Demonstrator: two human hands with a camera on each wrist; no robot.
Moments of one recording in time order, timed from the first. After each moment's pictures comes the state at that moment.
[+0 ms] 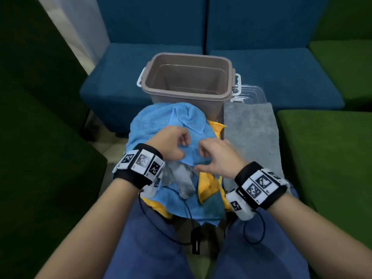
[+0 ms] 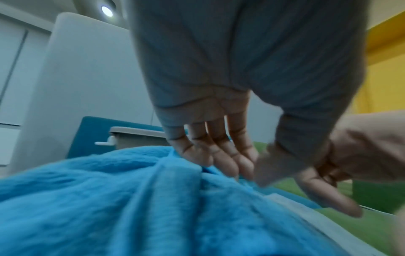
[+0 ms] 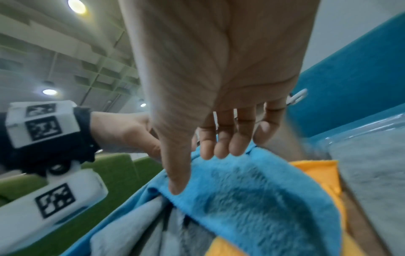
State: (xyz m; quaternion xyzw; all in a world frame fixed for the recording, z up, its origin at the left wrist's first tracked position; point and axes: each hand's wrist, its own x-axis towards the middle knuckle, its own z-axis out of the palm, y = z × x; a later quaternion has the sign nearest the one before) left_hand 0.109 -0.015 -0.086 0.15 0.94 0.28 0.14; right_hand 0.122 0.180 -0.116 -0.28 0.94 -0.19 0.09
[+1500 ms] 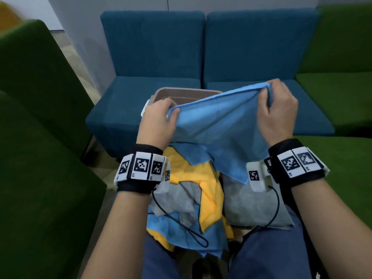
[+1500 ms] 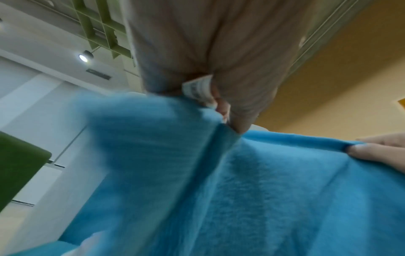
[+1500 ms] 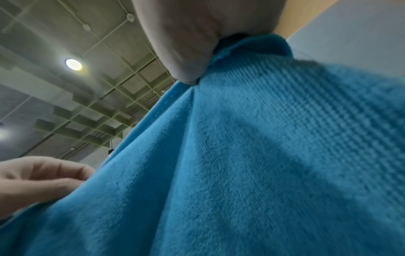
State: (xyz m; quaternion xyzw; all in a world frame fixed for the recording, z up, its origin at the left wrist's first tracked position) left_hand 0.075 -0.017 0.002 0.07 0.90 0.35 -0.24; right_hand 0.042 0.242 -0.001 -0.07 0.86 -0.32 -0.40
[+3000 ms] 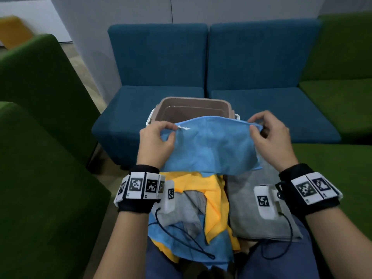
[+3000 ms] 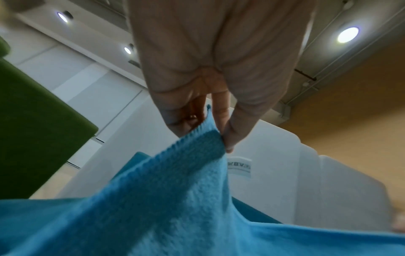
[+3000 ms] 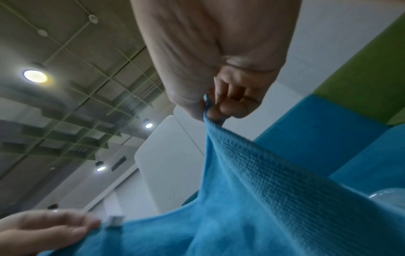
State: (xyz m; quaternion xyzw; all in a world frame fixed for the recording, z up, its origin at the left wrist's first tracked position) left_hand 0.091 -0.028 -0.011 0.01 0.88 0.42 -0.24; right_hand 0.061 0.246 -0.026 -0.08 0.86 -0.45 -0.22
